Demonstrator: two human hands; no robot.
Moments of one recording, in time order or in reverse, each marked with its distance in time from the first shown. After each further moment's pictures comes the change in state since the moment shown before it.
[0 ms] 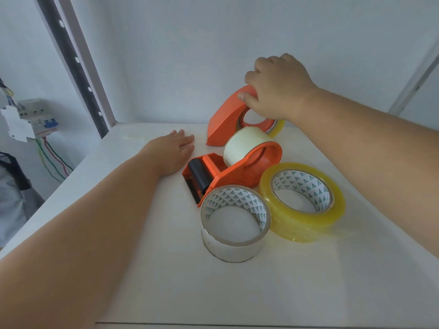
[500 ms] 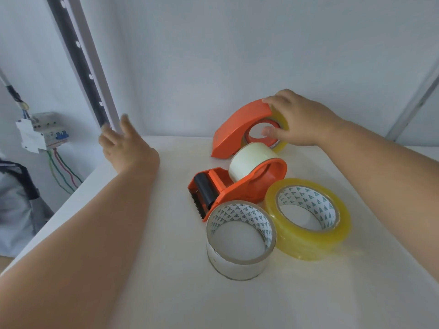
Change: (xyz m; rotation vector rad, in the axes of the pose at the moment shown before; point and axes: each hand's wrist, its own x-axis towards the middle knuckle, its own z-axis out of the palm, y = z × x) left_hand 0.001 -0.034 -0.012 -0.159 0.690 -0.639; right_hand -0.028 0.034 0.037 0.399 -0.155 0.062
